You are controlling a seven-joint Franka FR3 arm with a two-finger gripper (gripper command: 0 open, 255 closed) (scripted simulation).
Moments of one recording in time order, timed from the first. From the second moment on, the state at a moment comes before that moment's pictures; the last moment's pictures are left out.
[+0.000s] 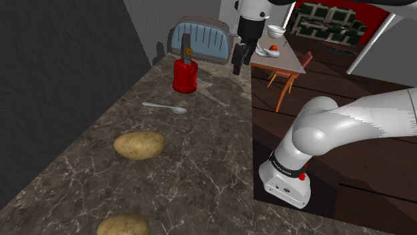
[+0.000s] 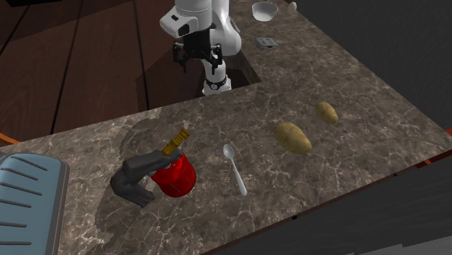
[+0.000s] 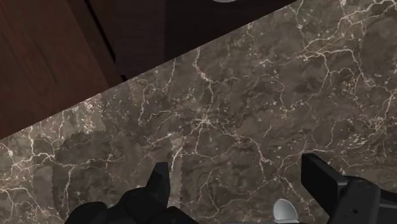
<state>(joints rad) 0.02 -0.81 0.04 -2.45 -0.03 1.60 -0.08</state>
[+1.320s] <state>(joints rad) 0.12 -0.31 0.08 -2.46 0.13 2.28 -0.11</state>
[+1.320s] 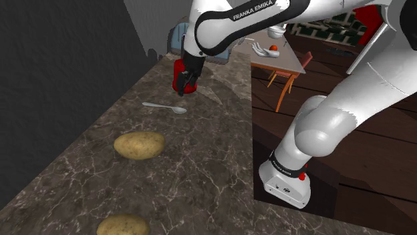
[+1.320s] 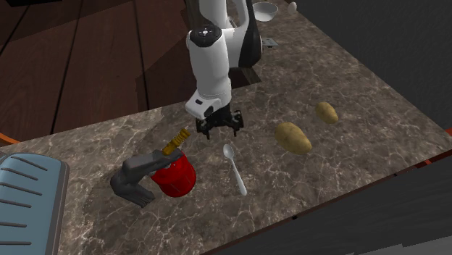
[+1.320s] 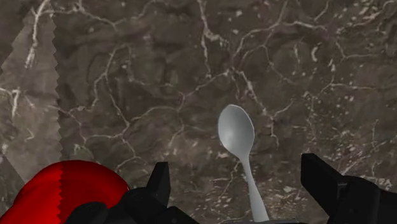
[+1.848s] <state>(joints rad) 0.17 -0.03 0.11 -2.33 0.20 2.51 -0.14</state>
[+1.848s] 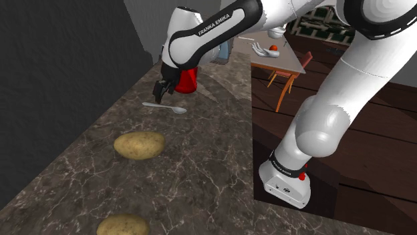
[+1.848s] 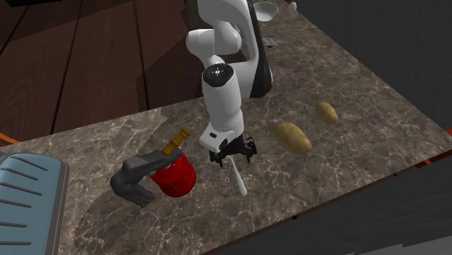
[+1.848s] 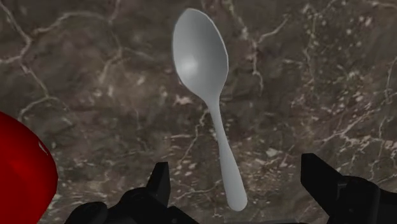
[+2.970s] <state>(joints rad) 0.17 0.07 0.12 -2.32 0.21 2.61 -0.15</state>
